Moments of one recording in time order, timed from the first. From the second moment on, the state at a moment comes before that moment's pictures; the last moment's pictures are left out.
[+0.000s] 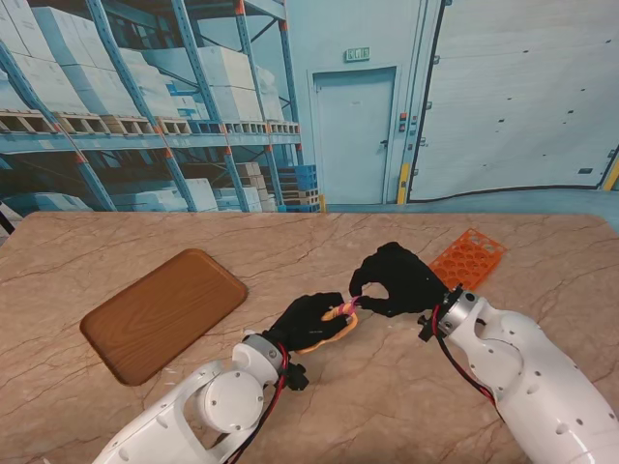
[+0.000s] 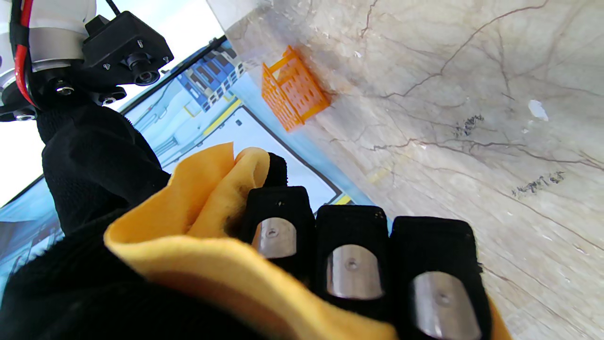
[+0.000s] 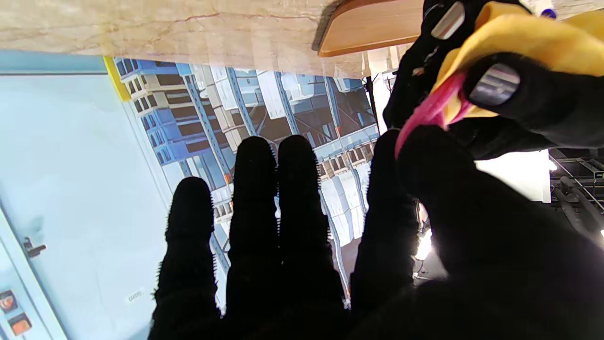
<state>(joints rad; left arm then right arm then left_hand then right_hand) 1.41 -1.21 -0.80 -1.54 0.28 -0.01 0.17 -1.46 -1.07 1.28 -1.46 -0.92 -0.69 -0.18 0.60 -0.38 0.89 0.07 0.67 0.16 1.20 0.44 1.30 -0.03 1.39 1.08 1.24 0.12 1.70 0.83 1.09 0.21 1.84 0.87 0.61 -0.51 0.79 -0.20 0.75 -0.33 0.96 0.59 0.83 0.10 0.84 0.49 0.66 0.07 0.80 0.65 0.25 0.22 0.87 0.66</state>
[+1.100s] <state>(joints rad) 1.41 -1.21 -0.79 -1.54 0.28 -0.02 0.17 -1.45 -1.06 1.25 -1.48 -0.36 -0.40 0.22 0.60 -0.37 0.90 0.10 0.67 0.20 1.20 0.45 1.30 -0.03 1.39 1.08 1.24 0.11 1.70 0.83 1.09 0.21 1.84 0.87 0.66 -0.46 0.68 -0.20 0.72 -0.35 0.92 0.48 0.82 0.10 0.79 0.49 0.66 0.07 0.76 0.64 0.25 0.22 0.86 0.65</state>
